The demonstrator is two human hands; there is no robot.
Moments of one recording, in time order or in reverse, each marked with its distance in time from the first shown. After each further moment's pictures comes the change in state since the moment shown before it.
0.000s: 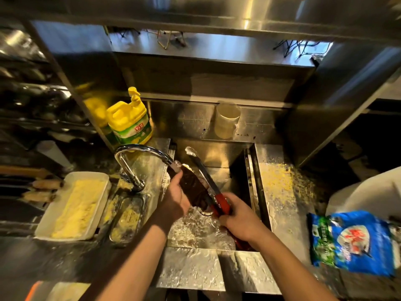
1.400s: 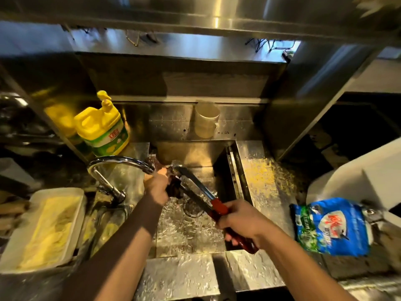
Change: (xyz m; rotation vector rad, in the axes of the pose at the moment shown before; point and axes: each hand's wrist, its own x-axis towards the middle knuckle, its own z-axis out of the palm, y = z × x) left_hand 0.058 0.036 0.018 0.247 0.445 0.090; right_hand -0.015 -0.016 -0.026 0.277 -0.053 0.357
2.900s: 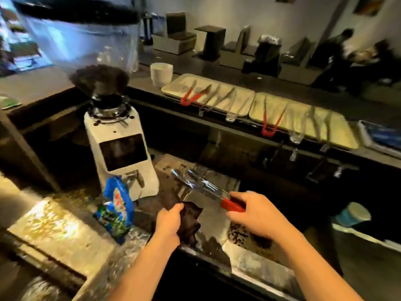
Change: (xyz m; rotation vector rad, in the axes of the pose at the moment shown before) left_hand -0.385 -0.359 0.184 0.803 -0.957 -0.207; right_hand -0.345 0.330 -0.180 -0.250 1.144 0.202
